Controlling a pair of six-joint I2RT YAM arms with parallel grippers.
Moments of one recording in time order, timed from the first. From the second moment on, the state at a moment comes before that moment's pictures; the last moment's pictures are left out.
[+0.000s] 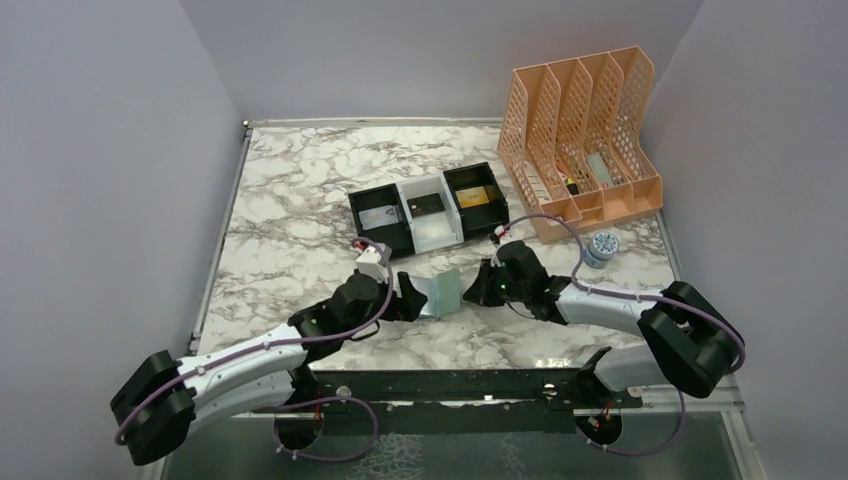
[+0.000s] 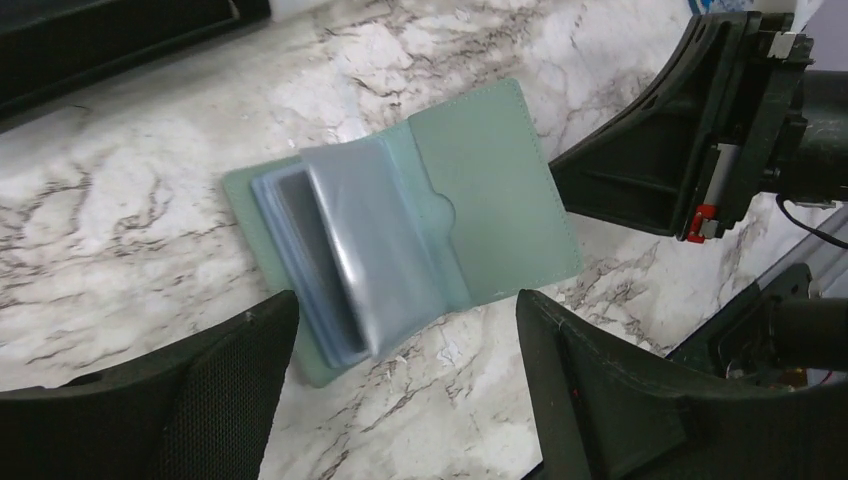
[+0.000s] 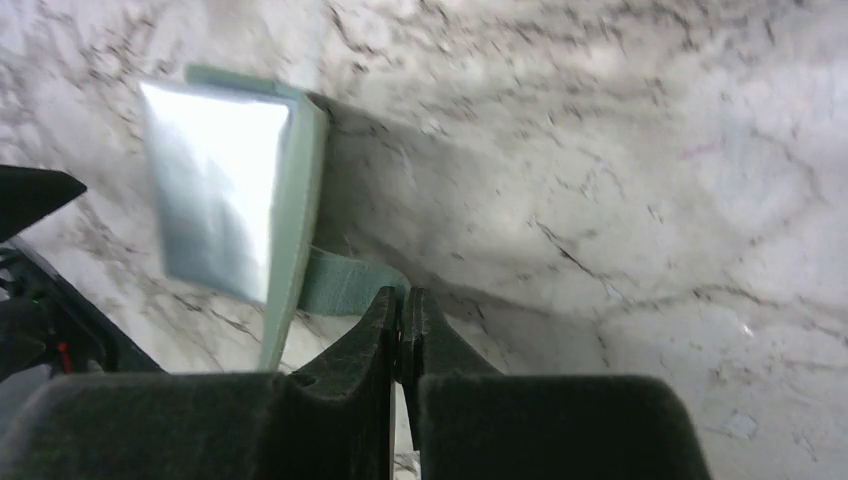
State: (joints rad) left arm -0.92 0.82 0.30 0.05 -0.22 -0.69; right arm 0.72 1.36 0.49 0.17 -0.13 0.67
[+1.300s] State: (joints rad) left arm -0.94 1.41 0.40 0.53 0.10 -0.71; right arm 0.72 1.11 0.45 0.13 -0.04 0.62
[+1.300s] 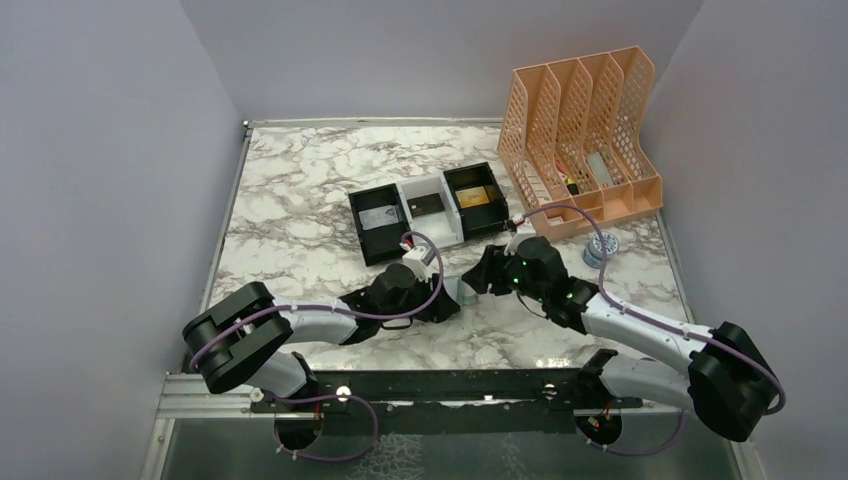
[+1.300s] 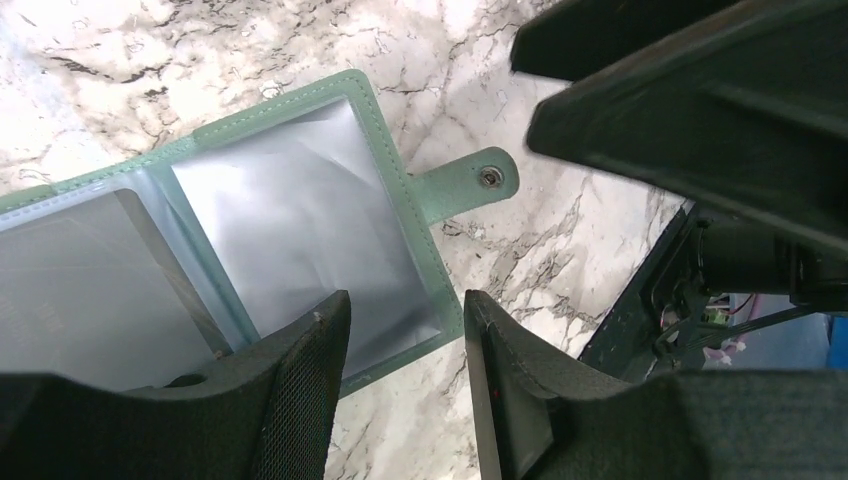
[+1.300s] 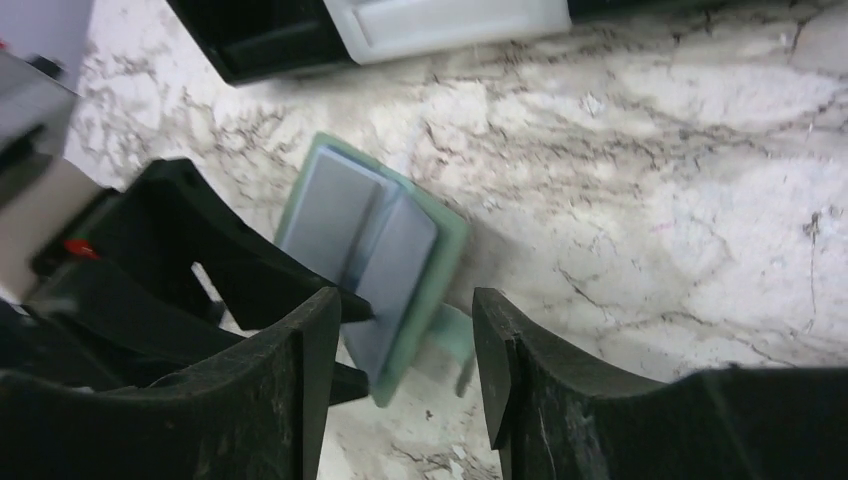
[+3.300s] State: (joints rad) left arm -0.94 1.23 0.48 0.00 -0.23 -0.64; right arm 0.72 1.60 0.56 0.37 -0.28 0.61
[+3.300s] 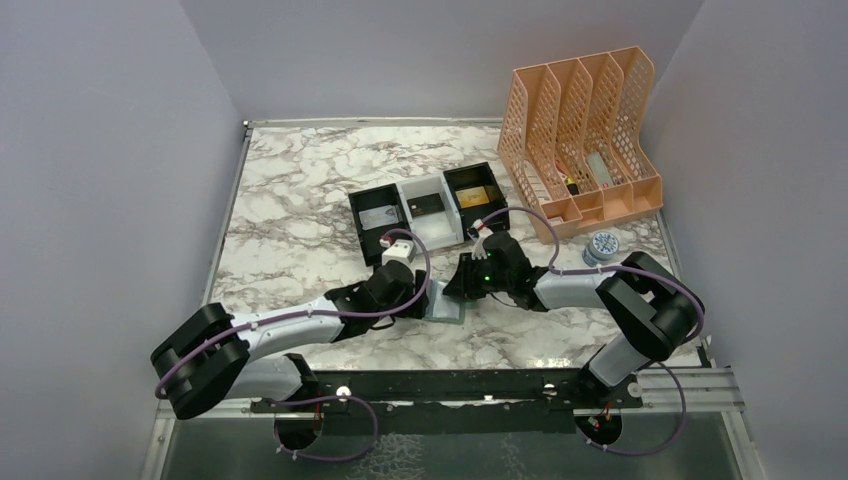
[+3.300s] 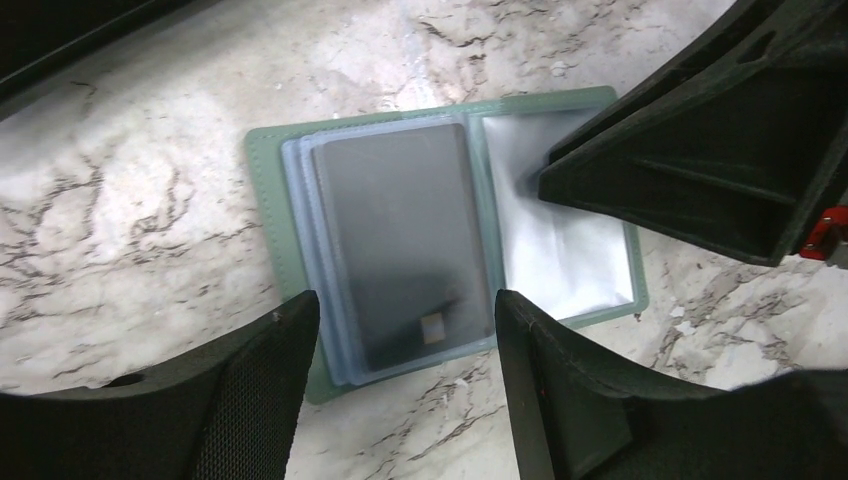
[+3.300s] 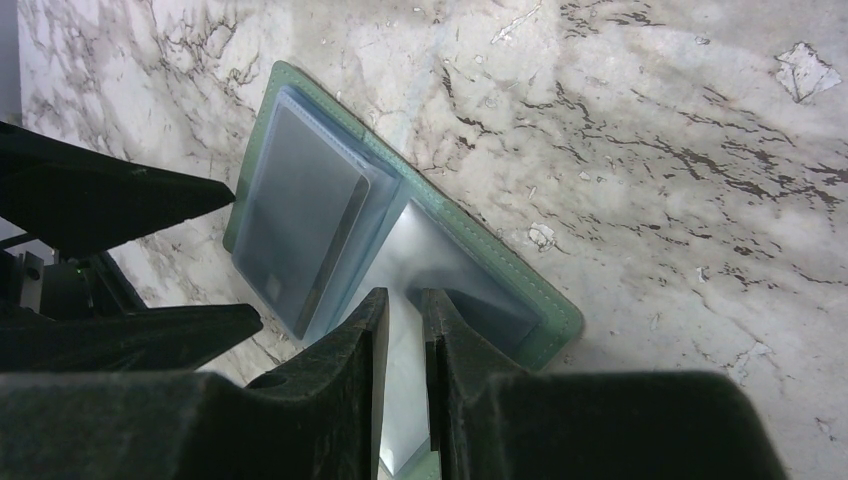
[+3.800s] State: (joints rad) left arm -0.94 1.21 0.47 0.01 -0.22 -0.62; right arm 0.72 1.60 0.56 0.37 -0.28 0.61
